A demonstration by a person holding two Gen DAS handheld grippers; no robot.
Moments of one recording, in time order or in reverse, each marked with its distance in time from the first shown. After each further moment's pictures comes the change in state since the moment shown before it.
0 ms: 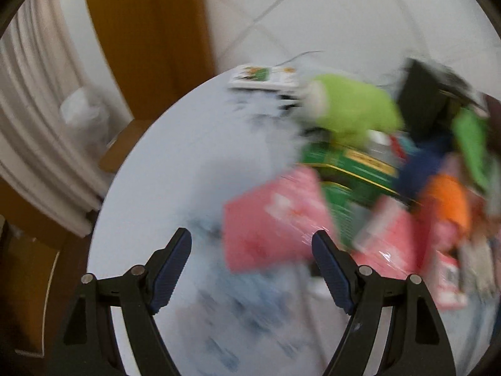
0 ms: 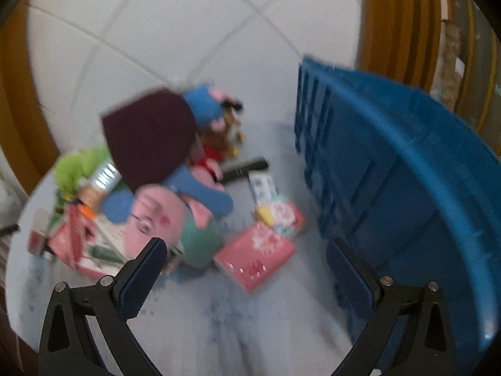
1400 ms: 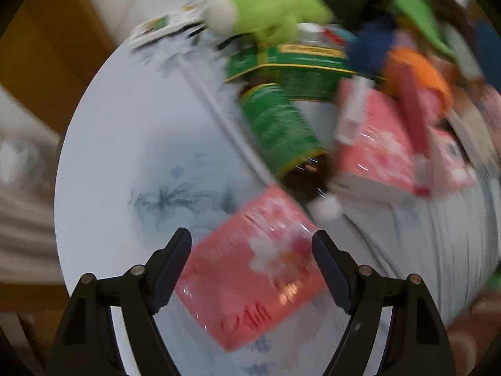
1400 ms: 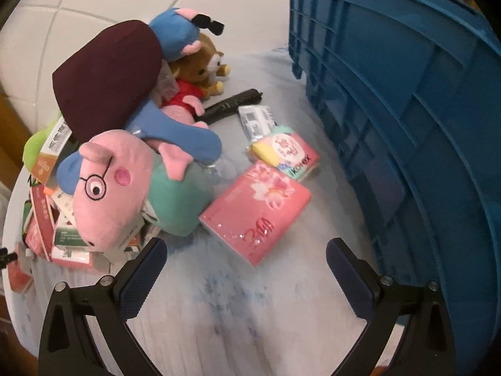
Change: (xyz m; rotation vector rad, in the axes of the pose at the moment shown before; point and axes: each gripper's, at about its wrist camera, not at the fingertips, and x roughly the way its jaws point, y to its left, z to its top) left arm 0.013 -0.028 -0.057 0.494 0.221 -0.236; right arm 0.078 -0.005 -0.031 0.098 0.224 -0.012
